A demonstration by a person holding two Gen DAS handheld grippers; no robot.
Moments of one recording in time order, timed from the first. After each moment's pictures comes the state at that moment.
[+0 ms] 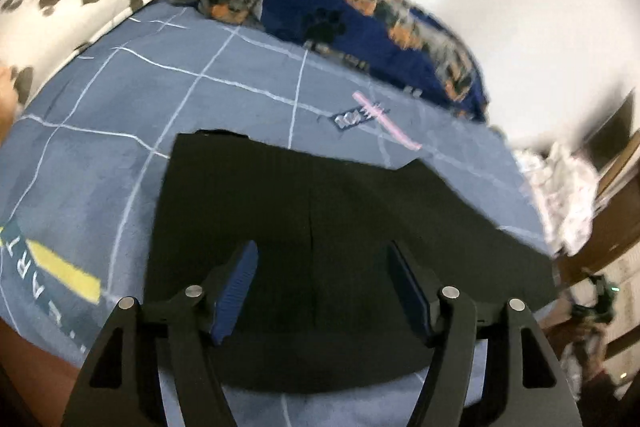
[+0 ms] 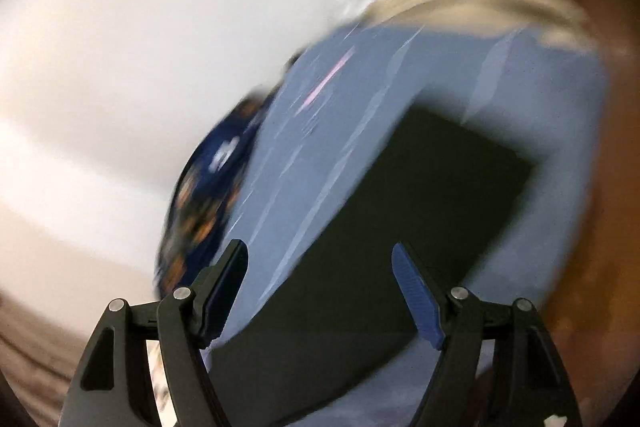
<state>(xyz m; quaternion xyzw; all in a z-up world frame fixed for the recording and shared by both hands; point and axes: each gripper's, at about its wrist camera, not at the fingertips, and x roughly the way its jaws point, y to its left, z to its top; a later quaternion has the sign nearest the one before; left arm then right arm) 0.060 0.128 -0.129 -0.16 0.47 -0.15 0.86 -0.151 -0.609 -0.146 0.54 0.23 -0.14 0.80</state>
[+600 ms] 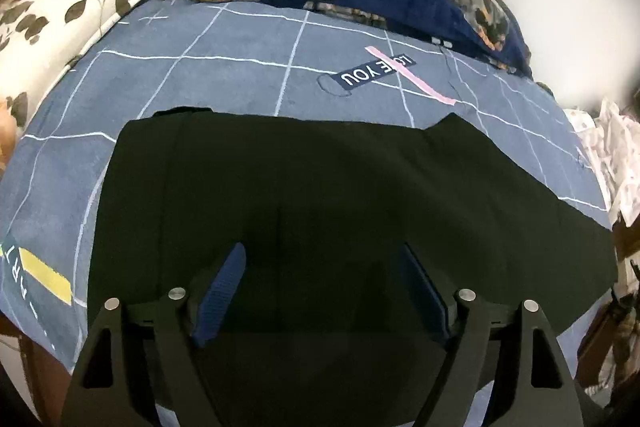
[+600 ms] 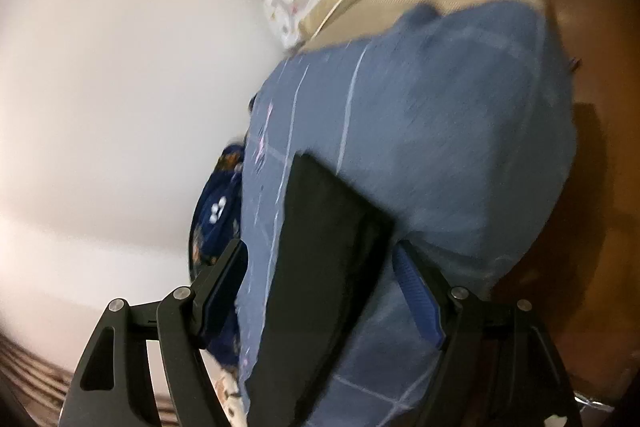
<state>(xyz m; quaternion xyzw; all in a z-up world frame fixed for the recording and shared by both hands) 0.073 0.065 -0.158 -0.08 0.50 -0.08 0.86 -0.175 -0.671 -0.229 0.66 0.18 -0.09 0.72</state>
